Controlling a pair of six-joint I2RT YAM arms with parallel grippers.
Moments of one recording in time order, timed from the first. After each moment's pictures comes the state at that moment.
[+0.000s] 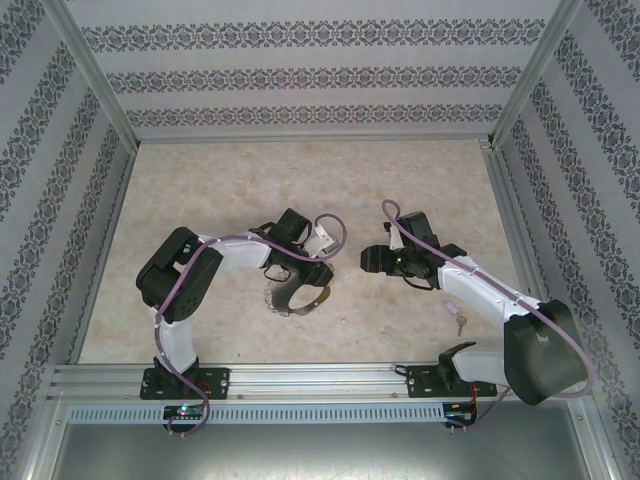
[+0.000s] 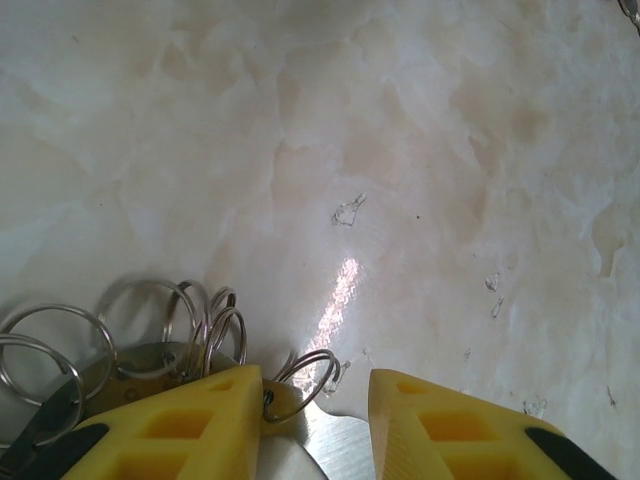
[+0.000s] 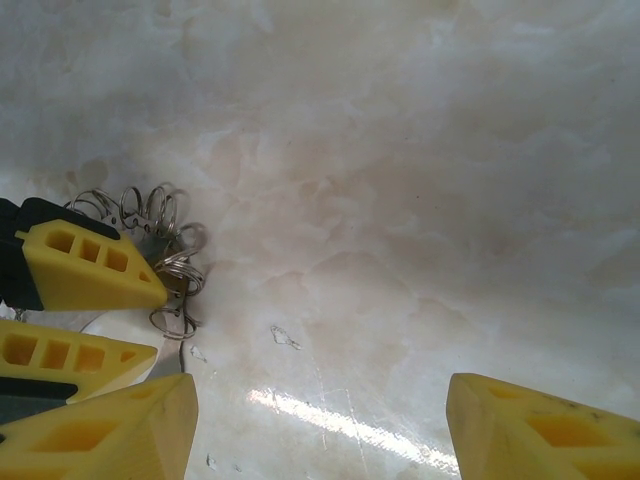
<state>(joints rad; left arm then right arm) -0.60 1.89 1.03 -0.18 0.64 0.07 0.37 1.27 0.68 -0.38 -0.28 0.45</state>
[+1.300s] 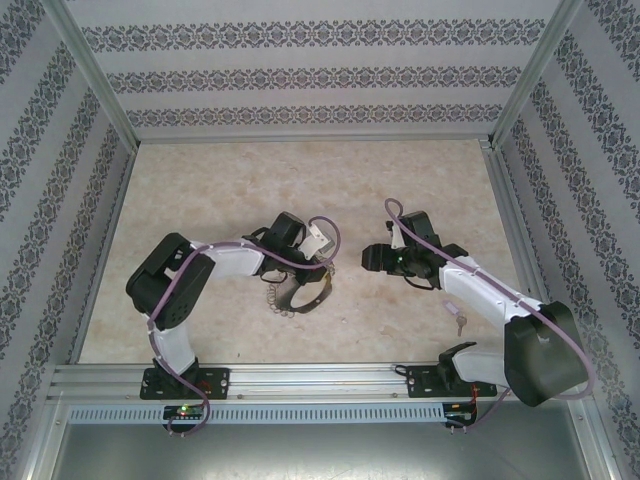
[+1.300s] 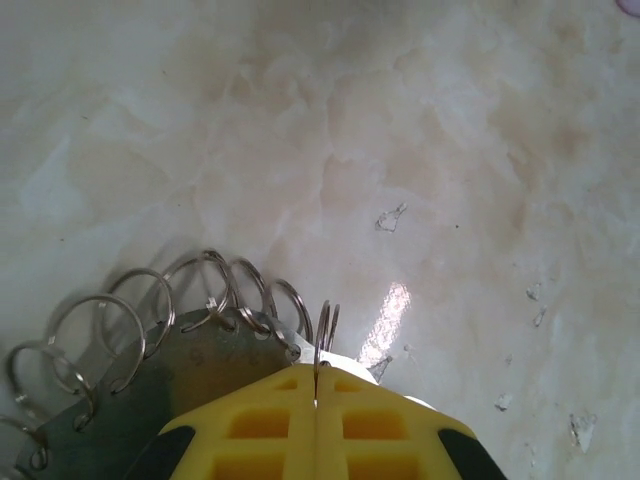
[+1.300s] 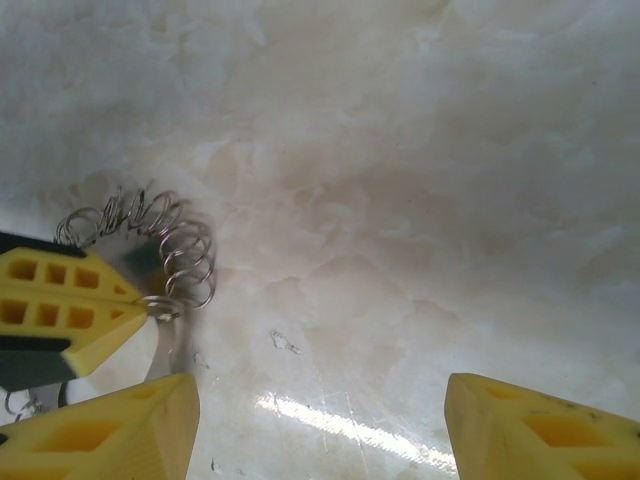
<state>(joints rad) -0.60 1.80 0.93 -0.04 0.54 0.05 0.35 1.26 0.68 -0.38 -0.28 0.48</state>
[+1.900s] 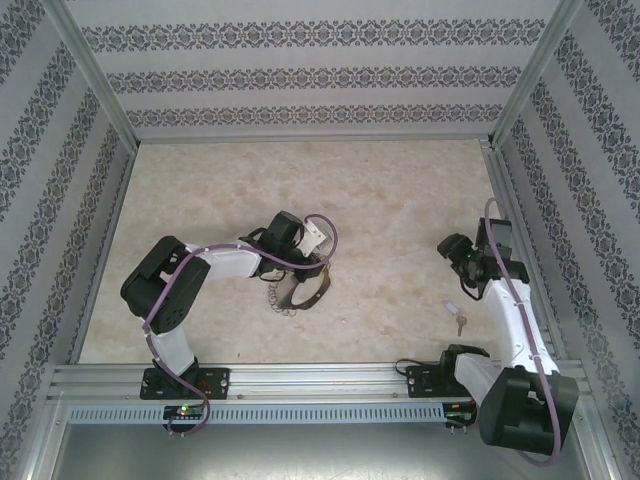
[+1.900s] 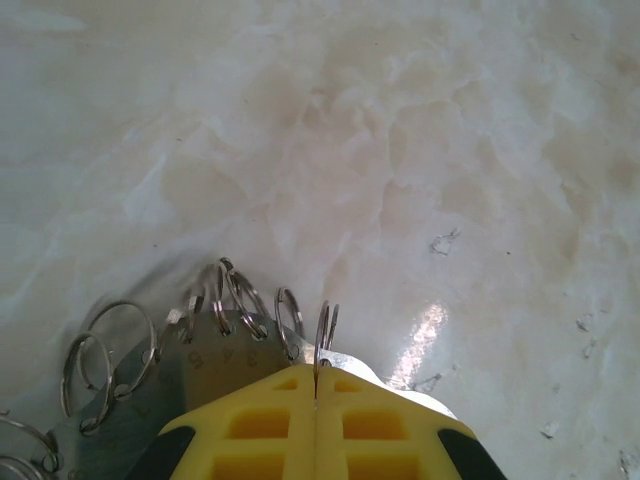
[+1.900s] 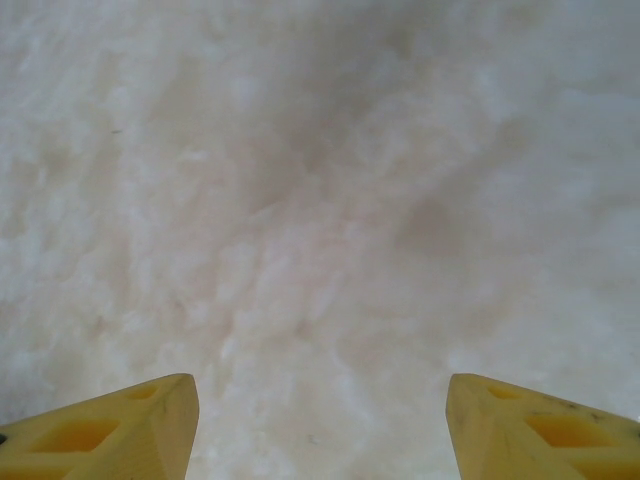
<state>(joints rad) -0.60 1.79 0.91 -0.01 0.44 0.01 -0.22 0.99 0.65 -0.63 -0.14 0.73</state>
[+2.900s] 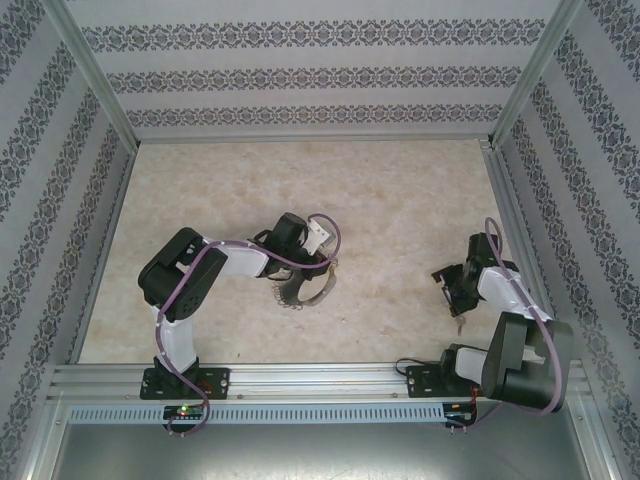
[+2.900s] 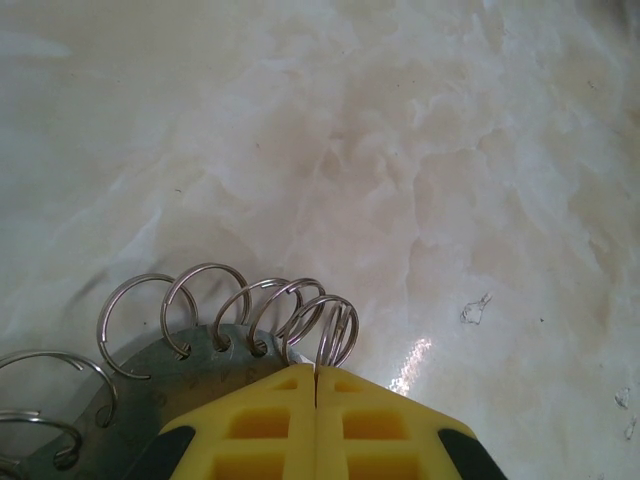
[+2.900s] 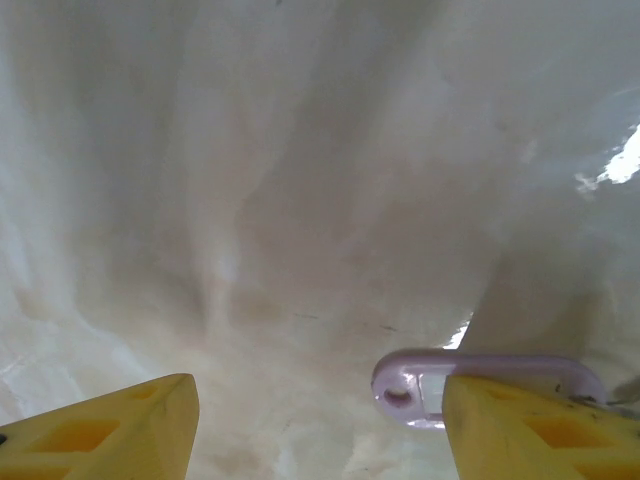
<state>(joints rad) -0.60 1.90 0.92 0.16 0.48 -0.06 -0.23 1.23 0.55 -0.67 -0.21 0.97</state>
